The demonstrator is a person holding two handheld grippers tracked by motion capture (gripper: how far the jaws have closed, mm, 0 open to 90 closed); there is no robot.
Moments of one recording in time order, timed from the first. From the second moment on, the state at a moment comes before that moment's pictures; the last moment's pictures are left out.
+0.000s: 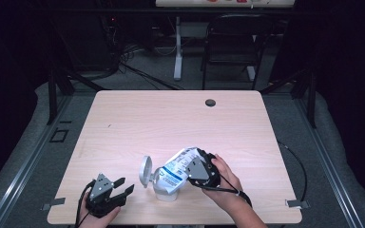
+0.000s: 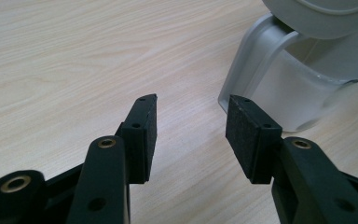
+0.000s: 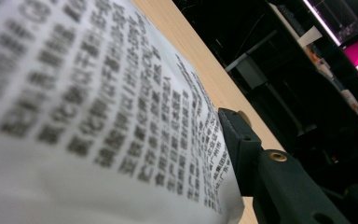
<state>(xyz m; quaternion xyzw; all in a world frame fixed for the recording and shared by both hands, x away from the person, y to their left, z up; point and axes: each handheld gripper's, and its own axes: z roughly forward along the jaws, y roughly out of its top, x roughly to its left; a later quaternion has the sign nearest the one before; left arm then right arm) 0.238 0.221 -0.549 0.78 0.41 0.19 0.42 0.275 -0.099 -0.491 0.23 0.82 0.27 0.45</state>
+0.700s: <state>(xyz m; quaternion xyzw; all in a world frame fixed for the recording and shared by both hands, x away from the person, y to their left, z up) 0.238 0.221 -0.549 0.79 0.41 0.19 0.42 0.289 -0.117 -0.488 0.33 0.80 0.35 0.35</state>
